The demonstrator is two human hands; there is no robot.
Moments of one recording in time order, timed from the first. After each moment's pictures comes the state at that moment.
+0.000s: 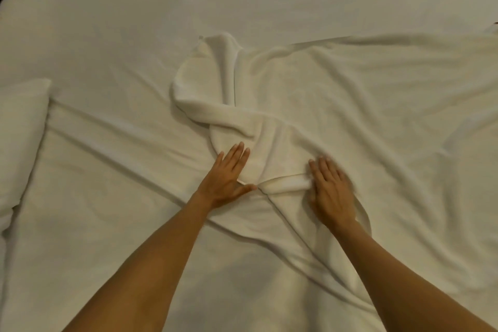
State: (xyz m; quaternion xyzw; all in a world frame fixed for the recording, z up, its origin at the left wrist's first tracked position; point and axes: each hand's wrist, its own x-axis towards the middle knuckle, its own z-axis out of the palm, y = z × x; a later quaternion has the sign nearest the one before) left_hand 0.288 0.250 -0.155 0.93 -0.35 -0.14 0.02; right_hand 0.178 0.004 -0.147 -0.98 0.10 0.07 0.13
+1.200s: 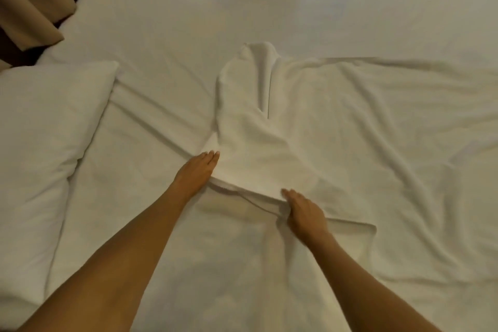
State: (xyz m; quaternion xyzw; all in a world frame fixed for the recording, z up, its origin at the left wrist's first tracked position) left_hand 0.235 0.362 -0.073 0.96 -0.24 -0.10 -0.09; right_hand 0.123 0.102 -0.103 -0.95 0.02 0.21 0.23
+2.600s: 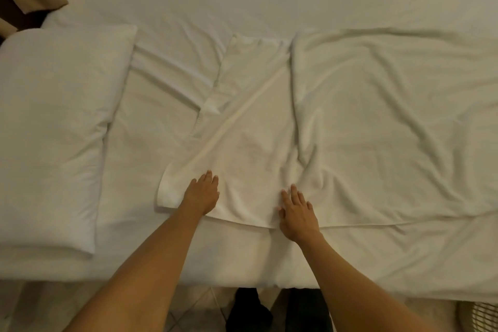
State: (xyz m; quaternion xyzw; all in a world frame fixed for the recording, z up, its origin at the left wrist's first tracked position) left_hand 0.108 0.462 -0.102 0.92 -0.14 -0.35 -0.09; right_hand 0.019 0.233 -0.115 -0.93 0.07 0.31 0.18
